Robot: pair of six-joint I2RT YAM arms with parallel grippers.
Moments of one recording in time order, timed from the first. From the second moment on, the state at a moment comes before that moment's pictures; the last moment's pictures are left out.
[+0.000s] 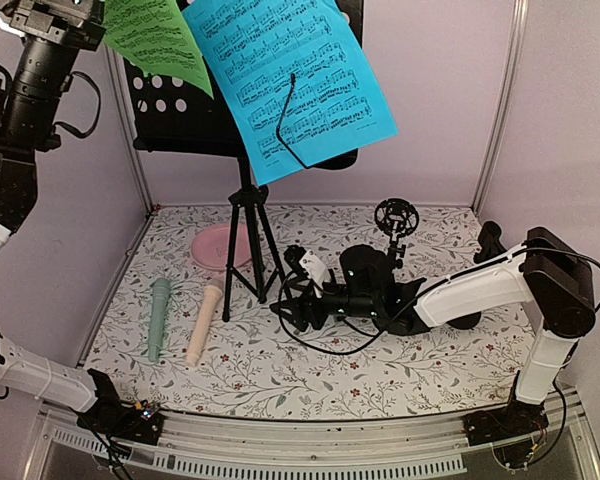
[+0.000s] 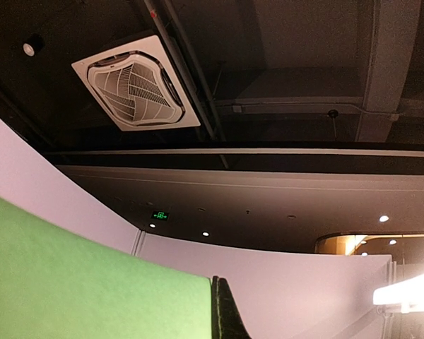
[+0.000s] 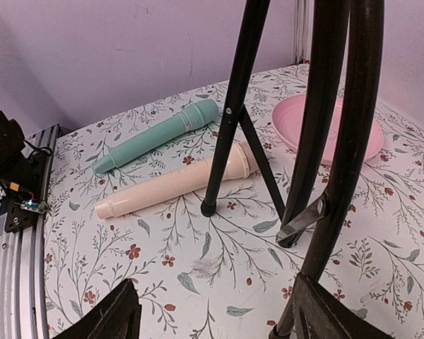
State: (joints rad) left arm -0.86 1.17 1.65 0.48 0.03 -0.47; right arm 1.03 1.81 0.98 0.52 -0.15 0.05
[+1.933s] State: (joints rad) left arm -1.07 1.33 1.34 -0.56 -0.12 -0.36; right arm 1.03 1.61 0.99 0.20 0.25 0.12
